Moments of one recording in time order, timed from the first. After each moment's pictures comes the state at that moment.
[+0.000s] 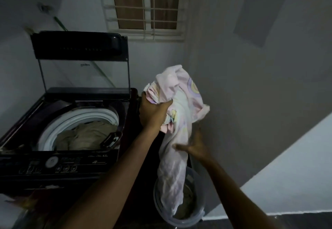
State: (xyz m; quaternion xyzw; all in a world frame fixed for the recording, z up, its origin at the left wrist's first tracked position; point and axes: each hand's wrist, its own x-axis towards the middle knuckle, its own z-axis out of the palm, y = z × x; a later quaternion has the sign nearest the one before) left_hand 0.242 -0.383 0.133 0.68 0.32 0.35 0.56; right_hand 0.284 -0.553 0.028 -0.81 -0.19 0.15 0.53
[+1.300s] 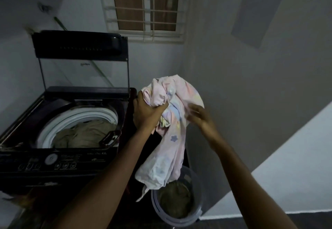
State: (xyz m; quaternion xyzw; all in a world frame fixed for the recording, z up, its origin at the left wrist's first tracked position) left_hand 0.228 -0.373 0.127 0.74 0.32 0.33 0.50; right_hand 0.286 -0.558 0.129 -0.76 -0.23 0.15 0.59
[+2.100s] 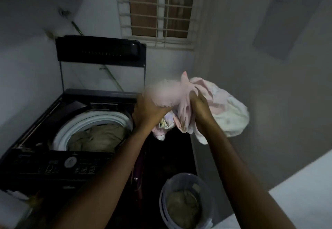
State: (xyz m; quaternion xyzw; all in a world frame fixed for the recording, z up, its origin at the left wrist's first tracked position) left_hand 0.201 -0.305 0.155 0.83 0.31 0.29 0.36; right_hand 0.285 -0.437 0.182 -0.70 -0.22 0.11 0.67
